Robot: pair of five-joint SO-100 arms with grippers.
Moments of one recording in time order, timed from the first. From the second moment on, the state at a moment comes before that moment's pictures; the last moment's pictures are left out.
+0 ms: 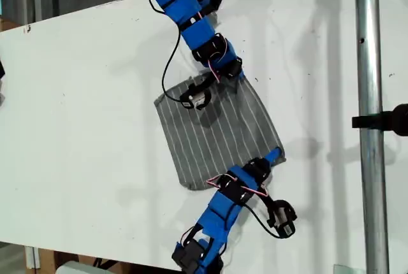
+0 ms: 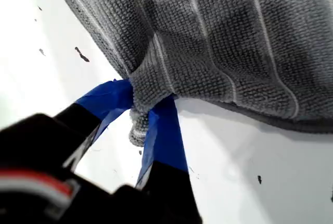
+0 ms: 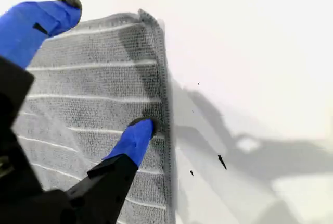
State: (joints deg) arm 0 24.8 50.7 56.1 73.8 -78.9; arm 1 -22.2 91.1 124.2 47.8 56.2
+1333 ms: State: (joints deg) arm 0 24.8 39.2 49.7 83.6 -89.0; arm 1 -22.1 91.7 124.5 46.4 56.2
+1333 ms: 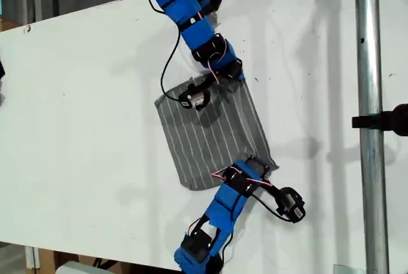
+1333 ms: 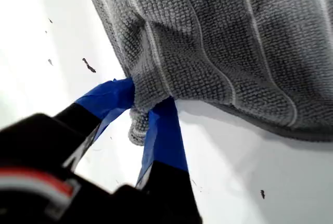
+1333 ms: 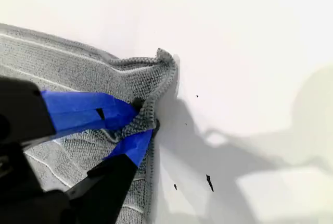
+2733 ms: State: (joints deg) arm 0 8.4 76.1 71.5 94.0 -68.8; arm 1 -11.4 94.0 98.3 74.4 47.4
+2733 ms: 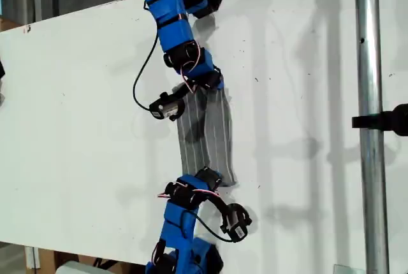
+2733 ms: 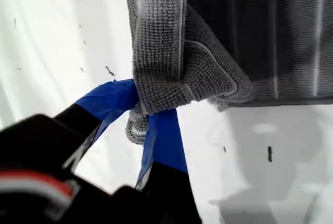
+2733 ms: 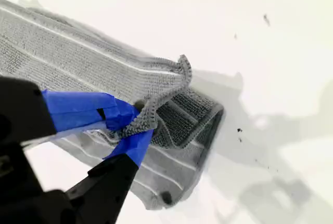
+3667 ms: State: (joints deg) arm 0 -18.2 88.9 90.7 86.8 -52.4; arm 1 11.1 101.0 105.0 67.0 27.8
